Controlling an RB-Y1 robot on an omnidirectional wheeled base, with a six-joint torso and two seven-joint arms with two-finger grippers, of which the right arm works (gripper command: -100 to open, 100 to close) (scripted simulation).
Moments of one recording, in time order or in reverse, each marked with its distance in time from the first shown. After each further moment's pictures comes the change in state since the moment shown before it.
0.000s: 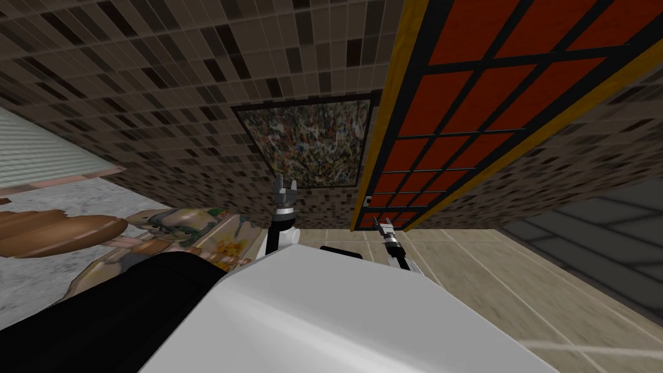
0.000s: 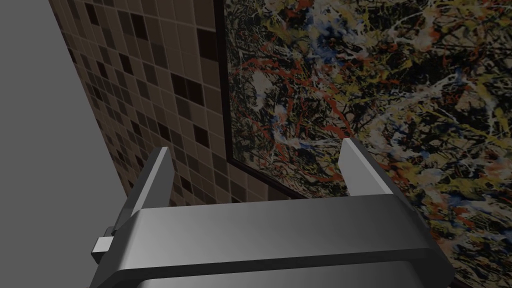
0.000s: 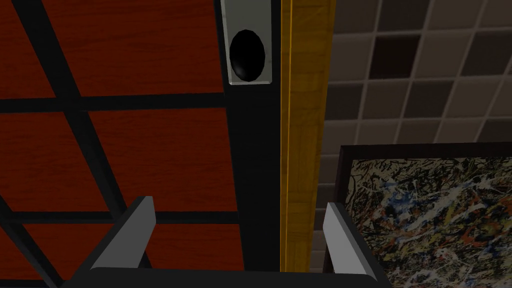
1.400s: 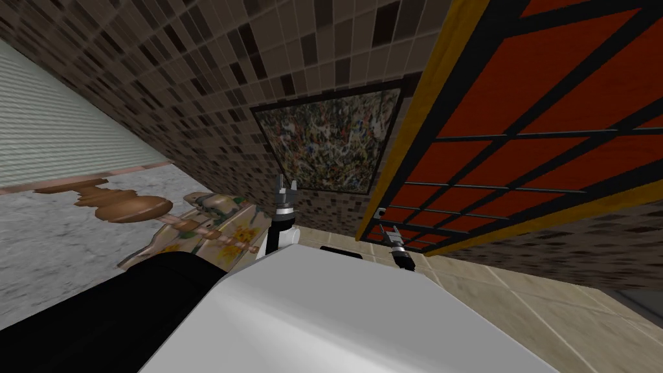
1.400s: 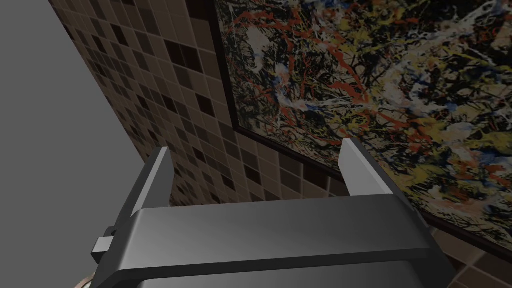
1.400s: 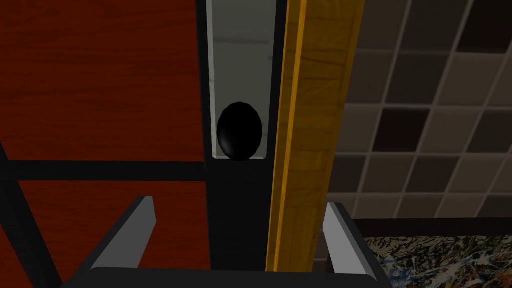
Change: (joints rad) arm -0.018 -0.036 -0.108 0.201 0.031 -0.079 0.083
